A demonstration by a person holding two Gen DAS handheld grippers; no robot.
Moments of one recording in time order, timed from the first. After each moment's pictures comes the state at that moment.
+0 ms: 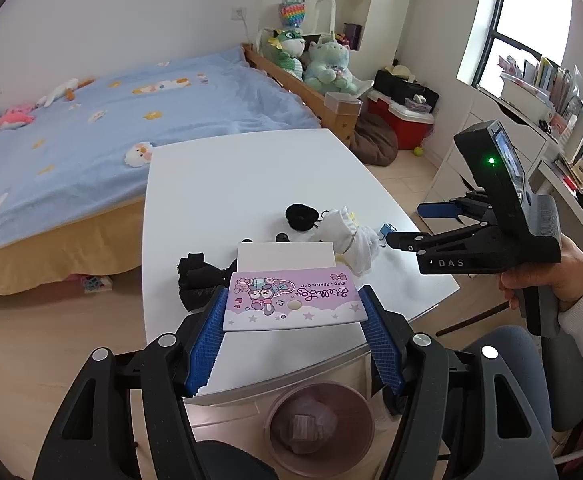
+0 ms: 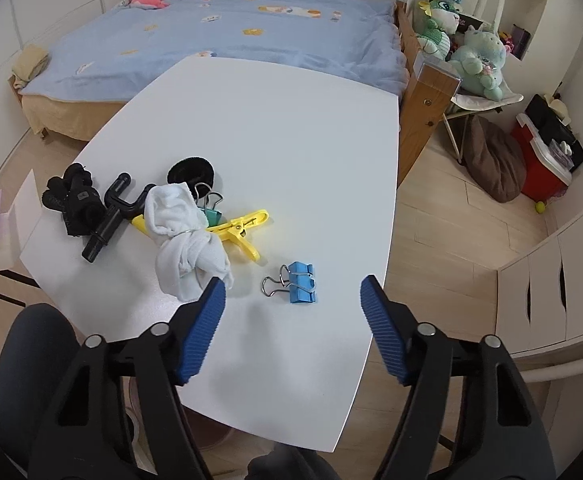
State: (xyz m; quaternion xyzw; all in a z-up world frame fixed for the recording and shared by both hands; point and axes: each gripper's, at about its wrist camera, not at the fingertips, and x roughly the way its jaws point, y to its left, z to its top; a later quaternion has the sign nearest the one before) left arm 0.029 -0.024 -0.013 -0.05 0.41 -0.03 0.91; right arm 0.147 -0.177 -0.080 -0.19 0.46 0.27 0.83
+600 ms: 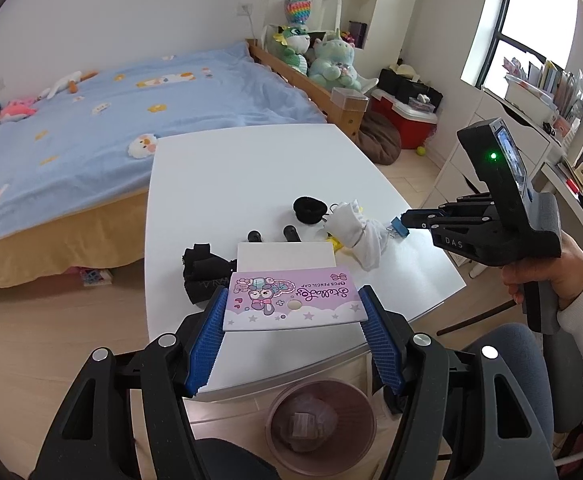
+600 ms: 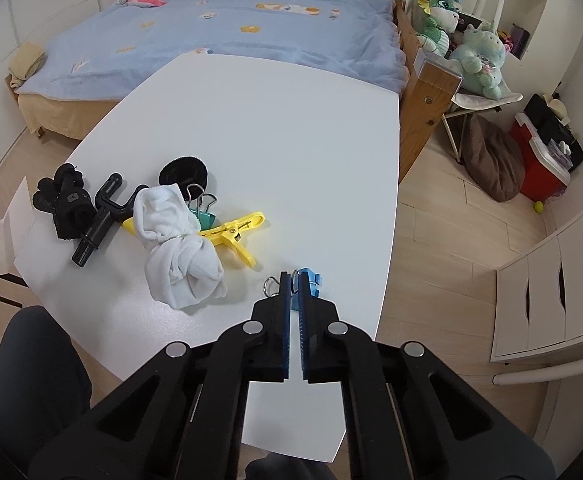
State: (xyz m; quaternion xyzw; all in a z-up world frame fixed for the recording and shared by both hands) left arm 0.027 -0.016 -0.020 -0.06 0.42 -0.03 0.91; right arm 0.150 -0.175 -0.084 -0.19 0.45 0.26 0.83
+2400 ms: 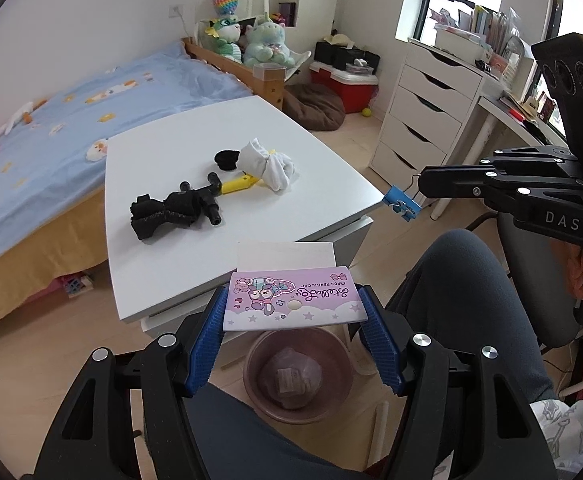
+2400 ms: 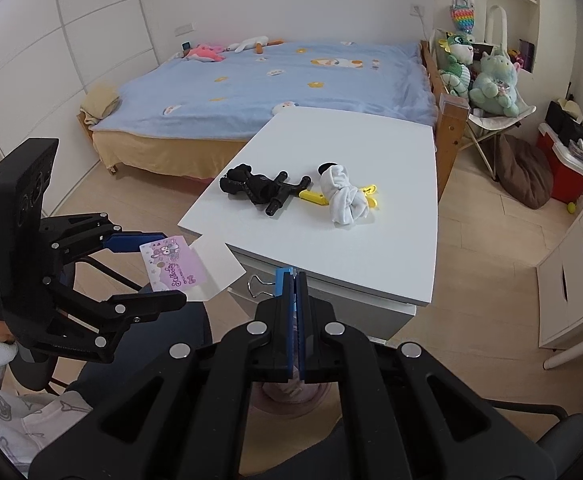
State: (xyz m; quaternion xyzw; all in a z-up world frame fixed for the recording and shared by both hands) left arm -0.051 -0.069 -0.016 0.00 0.44 -0.12 0.89; right arm -0.029 -0.223 -0.004 -0.09 0.40 0.36 0.84
